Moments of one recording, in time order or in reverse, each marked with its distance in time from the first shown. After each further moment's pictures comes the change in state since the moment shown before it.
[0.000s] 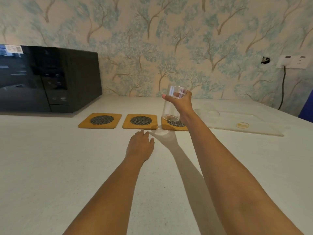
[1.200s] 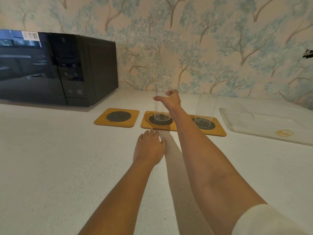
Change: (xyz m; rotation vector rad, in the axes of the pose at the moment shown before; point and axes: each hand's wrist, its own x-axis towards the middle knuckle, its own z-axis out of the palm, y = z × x) left_hand 0.019 -0.037 -0.001 0.074 0.052 -0.048; right_hand 0.058 0.049 0.123 -0.167 -0.106 0.022
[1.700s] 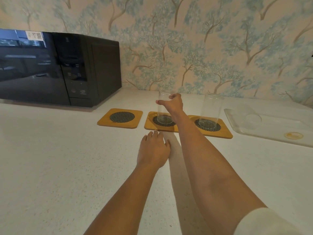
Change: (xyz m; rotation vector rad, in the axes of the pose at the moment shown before) left_hand 0.000 0.001 0.001 -0.009 0.003 -0.016; right_hand 0.007 0.013 0.010 -0.067 0.034 0.015
